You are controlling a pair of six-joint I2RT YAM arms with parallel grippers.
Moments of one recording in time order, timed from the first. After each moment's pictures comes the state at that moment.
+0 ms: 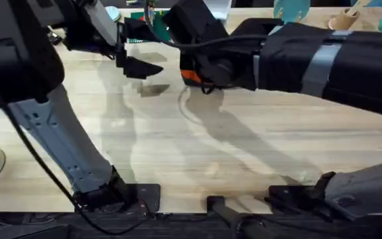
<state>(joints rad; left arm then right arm) 0.25 2.18 1.60 -1.32 1.22 1.92 0.86 1.72 1.29 -0.43 0.59 0.75</state>
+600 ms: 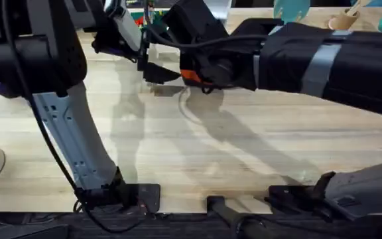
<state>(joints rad) 0.11 2.25 1.60 -1.26 1.26 1.95 0.86 1.72 1.29 -0.42 0.59 0.75</state>
